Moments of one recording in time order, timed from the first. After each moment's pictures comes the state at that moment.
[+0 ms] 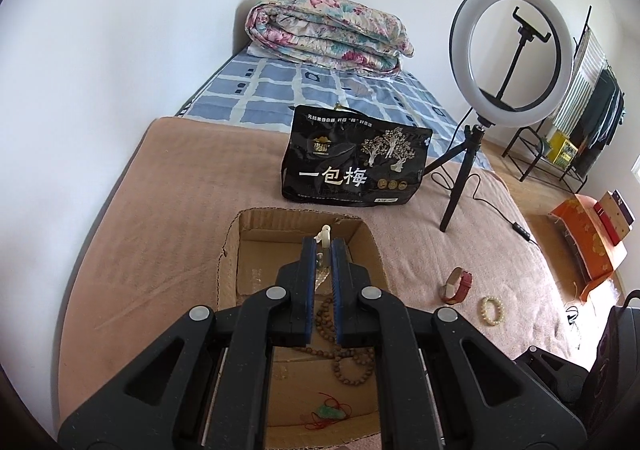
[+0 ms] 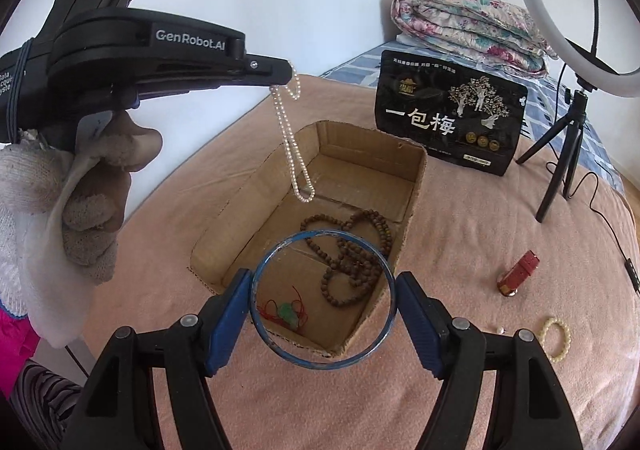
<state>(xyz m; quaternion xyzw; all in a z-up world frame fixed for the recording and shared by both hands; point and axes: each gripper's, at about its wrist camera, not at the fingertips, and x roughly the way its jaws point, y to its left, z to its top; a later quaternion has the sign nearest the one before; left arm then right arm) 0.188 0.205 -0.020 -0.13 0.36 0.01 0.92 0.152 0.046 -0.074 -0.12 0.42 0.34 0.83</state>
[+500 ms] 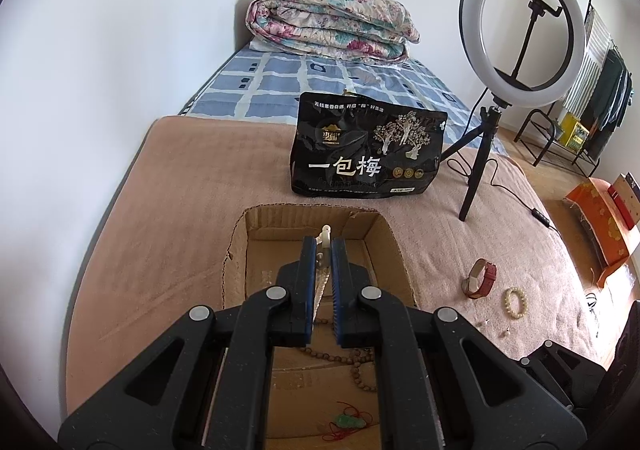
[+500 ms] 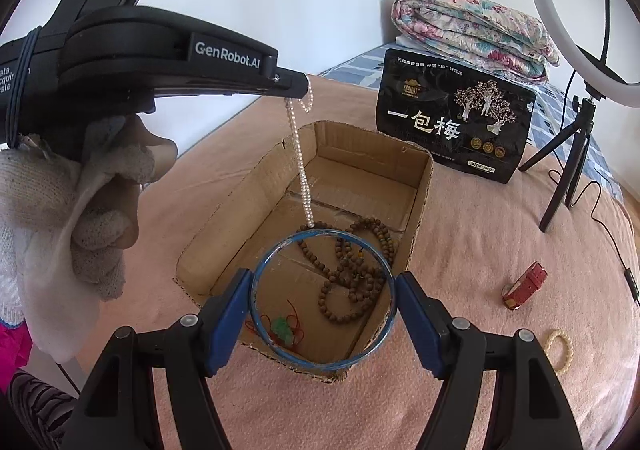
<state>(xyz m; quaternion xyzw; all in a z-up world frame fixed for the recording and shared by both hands) 0.204 0.202 -0.037 -0.10 0.38 0.02 0.92 0.159 0.060 -0.084 -0.13 0.41 0.33 0.84</state>
